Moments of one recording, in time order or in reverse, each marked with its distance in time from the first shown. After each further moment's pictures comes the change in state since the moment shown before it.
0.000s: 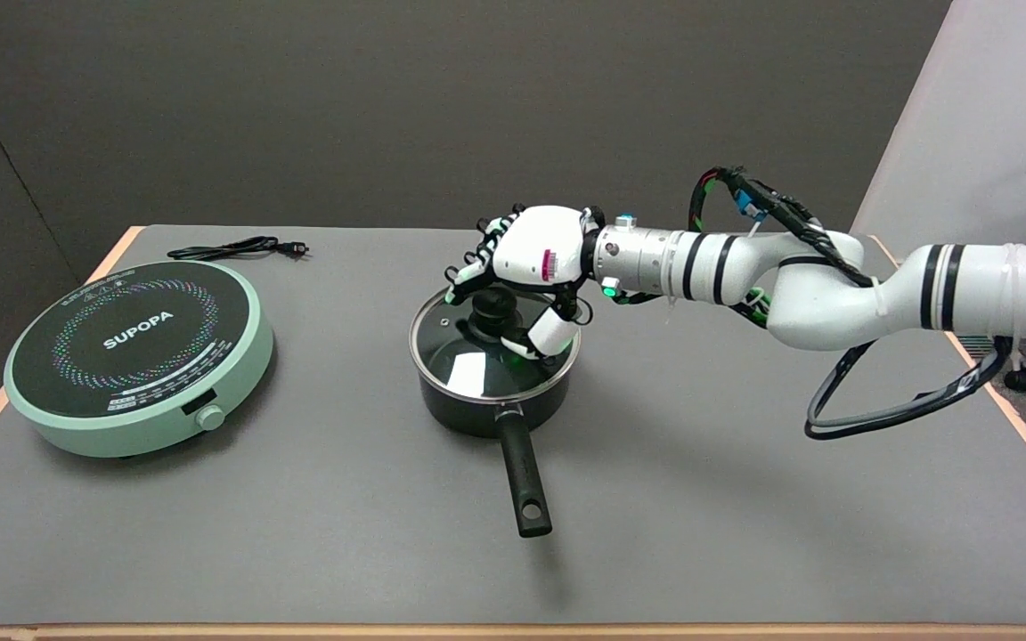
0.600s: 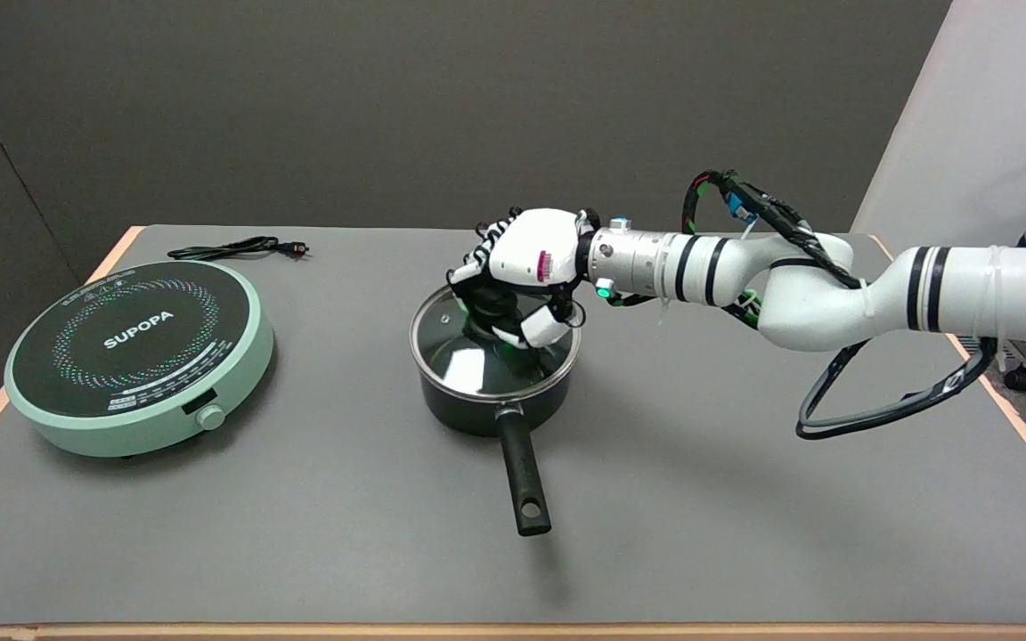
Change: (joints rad) arm -0.010 -0.028 0.002 0.039 0.004 0.005 0.020
